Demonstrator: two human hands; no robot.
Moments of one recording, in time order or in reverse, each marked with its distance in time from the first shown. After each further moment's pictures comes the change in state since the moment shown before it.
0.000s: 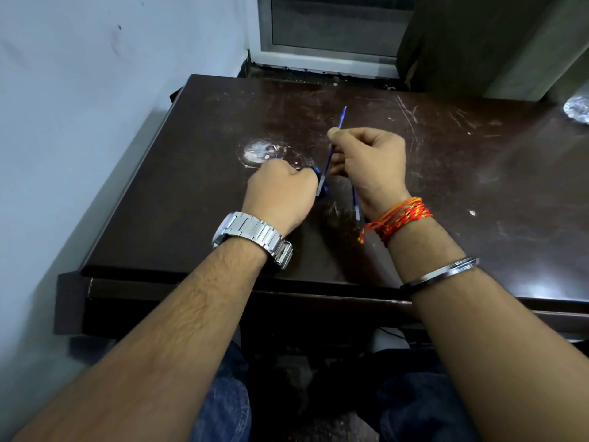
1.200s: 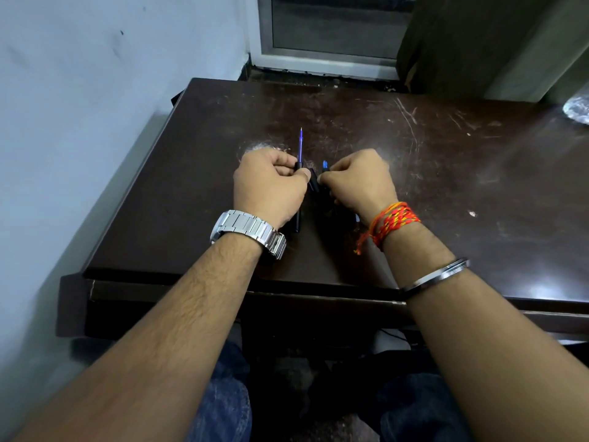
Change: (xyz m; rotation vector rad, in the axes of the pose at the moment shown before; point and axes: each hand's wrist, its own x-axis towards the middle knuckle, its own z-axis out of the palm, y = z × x) left_hand 0.016 -0.014 0.001 -0.234 0.110 0.090; right_hand -0.003 0.004 -0.003 -0.750 -0.121 0.040
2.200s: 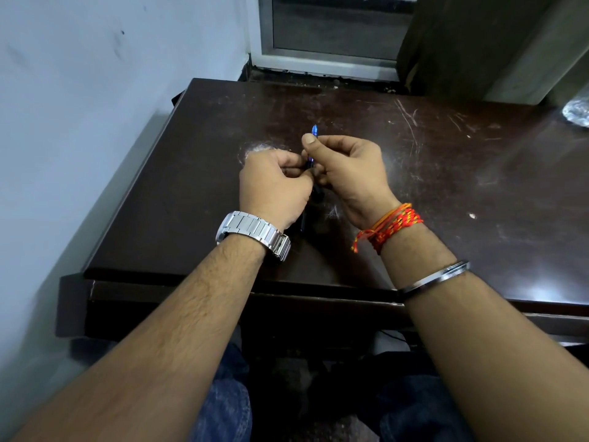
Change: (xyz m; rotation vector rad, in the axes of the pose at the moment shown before) left_hand -0.005 0.004 0.001 0.024 -0.016 0.133; right_hand -0.006 -0.013 0.010 0.877 -0.103 -0.038
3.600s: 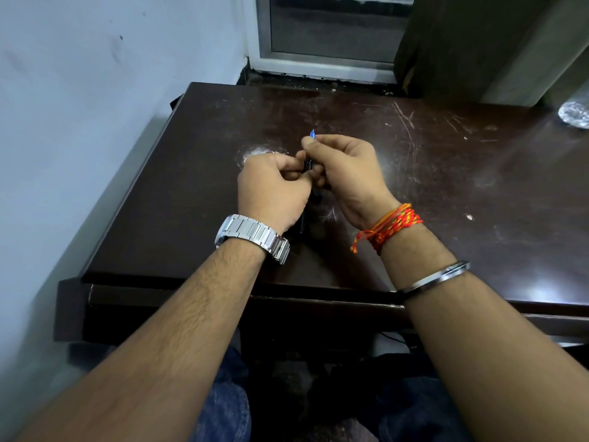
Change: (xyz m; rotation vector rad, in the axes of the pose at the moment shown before) left_hand -0.001 0.001 0.001 0.056 0.027 0.023; right_hand -0.003 -0.007 0.000 -0.008 -0.045 0.022
